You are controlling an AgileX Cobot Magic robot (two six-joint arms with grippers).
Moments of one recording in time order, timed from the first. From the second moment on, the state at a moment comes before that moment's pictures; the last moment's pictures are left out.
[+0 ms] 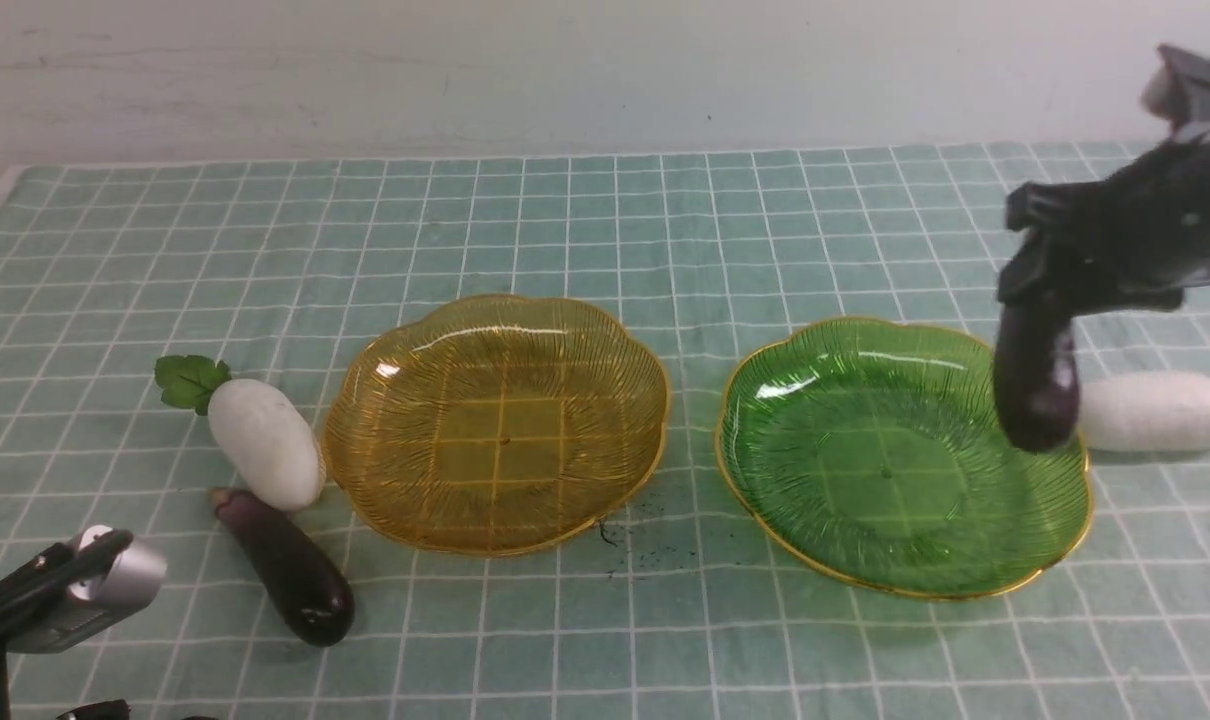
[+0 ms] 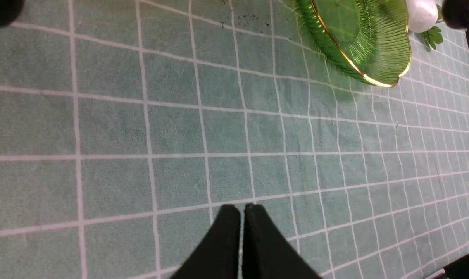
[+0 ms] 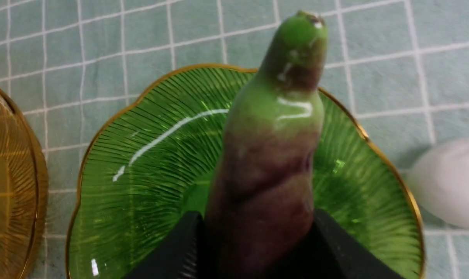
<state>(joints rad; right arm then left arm) 0.05 1.76 -1.39 0.35 0.85 -0.05 0.00 0.67 -0.30 -0.96 0.80 0.40</state>
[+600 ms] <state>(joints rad) 0.05 1.92 -1.48 0.26 0.86 0.15 0.00 0.67 -0.30 -0.96 0.81 0.40</state>
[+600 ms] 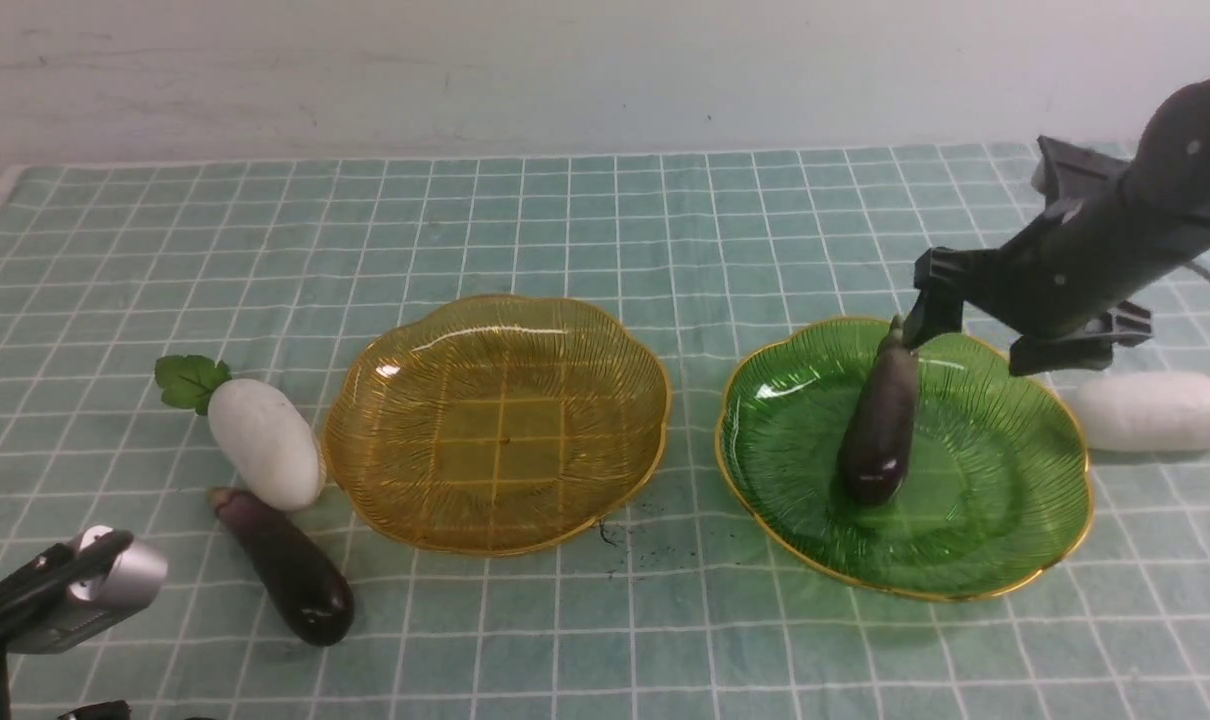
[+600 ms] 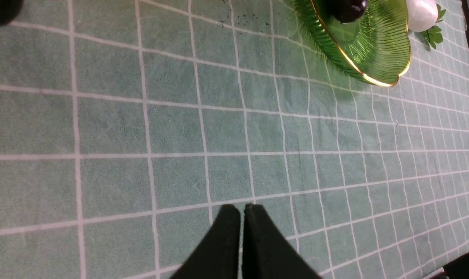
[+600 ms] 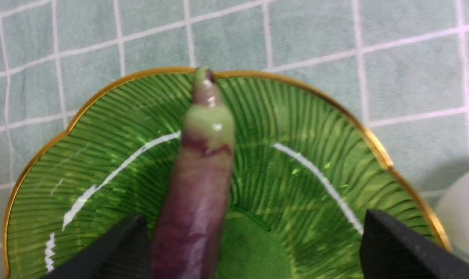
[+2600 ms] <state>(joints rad) -0.25 2.16 -1.91 0.27 1.23 0.66 0.00 0.67 -0.30 -0.91 0.83 0.40</state>
